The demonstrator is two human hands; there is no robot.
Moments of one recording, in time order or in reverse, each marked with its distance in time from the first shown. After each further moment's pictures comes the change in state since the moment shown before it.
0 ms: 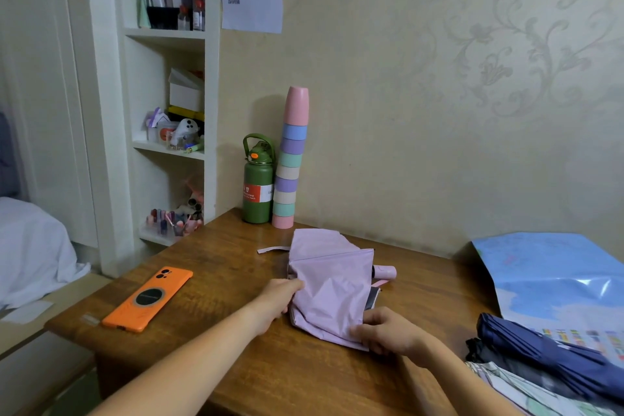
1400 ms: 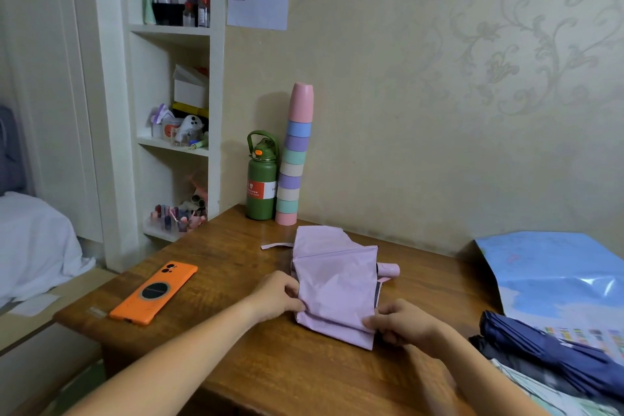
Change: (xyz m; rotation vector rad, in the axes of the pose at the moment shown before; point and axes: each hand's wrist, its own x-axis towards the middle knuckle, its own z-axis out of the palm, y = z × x) left_hand 0.010 -0.014 -0.019 0.463 -0.135 0.312; right_hand -0.002 0.005 -0.019 0.068 0.032 0.061
